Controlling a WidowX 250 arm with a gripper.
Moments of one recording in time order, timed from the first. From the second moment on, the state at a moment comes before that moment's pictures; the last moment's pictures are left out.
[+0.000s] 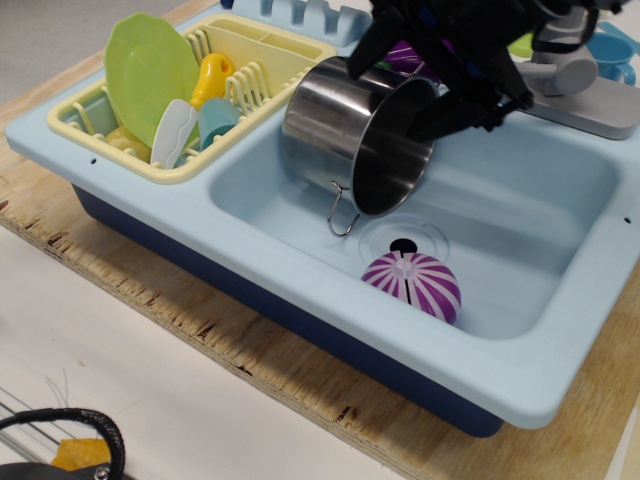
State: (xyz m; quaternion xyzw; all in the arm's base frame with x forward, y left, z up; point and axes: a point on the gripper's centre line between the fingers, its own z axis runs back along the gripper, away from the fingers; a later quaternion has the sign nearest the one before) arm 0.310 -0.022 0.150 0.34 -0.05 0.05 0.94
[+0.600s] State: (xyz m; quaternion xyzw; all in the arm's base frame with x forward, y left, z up) arm 0.309 0.004 0.152 0.34 -0.05 0.04 0.94
